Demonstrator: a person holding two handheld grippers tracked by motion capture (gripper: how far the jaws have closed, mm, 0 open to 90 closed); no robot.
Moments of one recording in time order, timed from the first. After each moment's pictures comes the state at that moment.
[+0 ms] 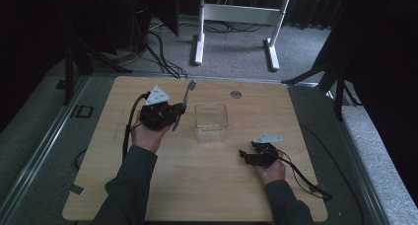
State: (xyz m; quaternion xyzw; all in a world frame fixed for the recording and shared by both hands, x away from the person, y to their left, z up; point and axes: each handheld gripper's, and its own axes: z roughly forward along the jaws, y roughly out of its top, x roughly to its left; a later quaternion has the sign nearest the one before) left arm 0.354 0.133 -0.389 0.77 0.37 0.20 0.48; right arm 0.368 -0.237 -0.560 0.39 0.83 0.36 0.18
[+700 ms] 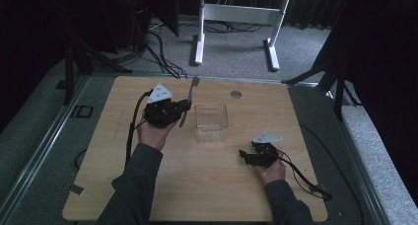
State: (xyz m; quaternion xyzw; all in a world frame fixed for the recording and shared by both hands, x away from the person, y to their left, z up) left arm 0.362 0.125 -0.390 0.75 0.36 0.20 0.52; right arm 0.368 -0.237 -0.560 0.40 0.82 0.36 0.18
